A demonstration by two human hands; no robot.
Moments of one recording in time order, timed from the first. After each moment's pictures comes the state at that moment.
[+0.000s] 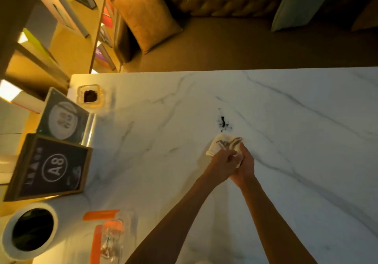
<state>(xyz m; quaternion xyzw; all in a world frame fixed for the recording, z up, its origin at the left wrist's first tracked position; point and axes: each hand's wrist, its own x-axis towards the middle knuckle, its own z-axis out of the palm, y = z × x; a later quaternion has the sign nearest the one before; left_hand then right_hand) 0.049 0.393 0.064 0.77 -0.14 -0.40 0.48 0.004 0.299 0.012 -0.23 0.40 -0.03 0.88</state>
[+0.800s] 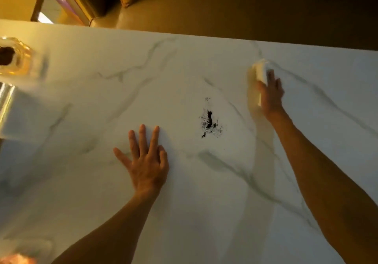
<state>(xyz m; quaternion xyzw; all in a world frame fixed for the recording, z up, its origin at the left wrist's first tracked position) 0.099 0.419 -0.139 0.99 0.01 -0.13 0.10 0.193 0.058 -0.115 -0.85 0.34 0.05 0.39</state>
